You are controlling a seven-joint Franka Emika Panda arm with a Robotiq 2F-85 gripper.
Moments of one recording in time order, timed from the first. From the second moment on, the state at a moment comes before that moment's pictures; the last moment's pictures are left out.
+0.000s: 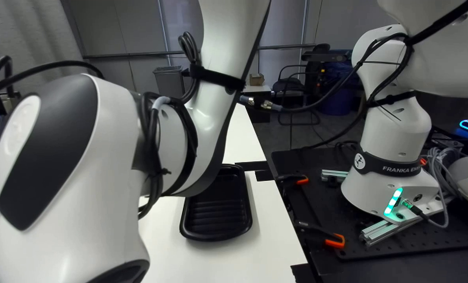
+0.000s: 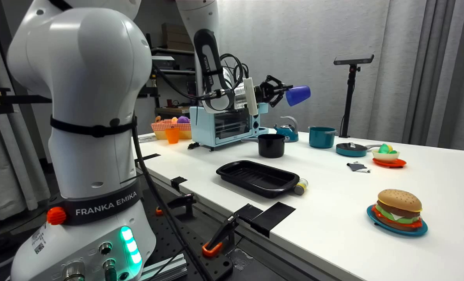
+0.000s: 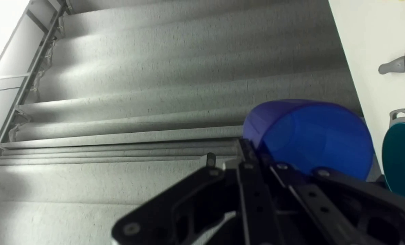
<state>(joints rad) 0.28 0.48 0.18 -2.03 -2.00 1.57 1.09</state>
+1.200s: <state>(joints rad) 0.11 0.42 0.18 -1.87 -1.84 1.71 1.38</state>
